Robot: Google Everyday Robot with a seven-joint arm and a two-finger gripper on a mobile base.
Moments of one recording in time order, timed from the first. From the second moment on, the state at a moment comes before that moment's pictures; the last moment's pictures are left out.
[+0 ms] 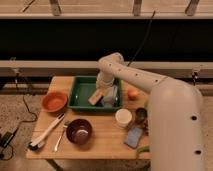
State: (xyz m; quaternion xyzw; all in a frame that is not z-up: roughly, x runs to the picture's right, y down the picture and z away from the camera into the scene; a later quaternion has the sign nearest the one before) arm -0.015 0.019 0.902 -0.22 -0.19 -0.29 0.91
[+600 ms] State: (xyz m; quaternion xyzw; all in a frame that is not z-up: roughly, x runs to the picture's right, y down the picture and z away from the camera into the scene) arm -0.015 0.017 0.921 -0.24 -0.16 -0.26 0.92
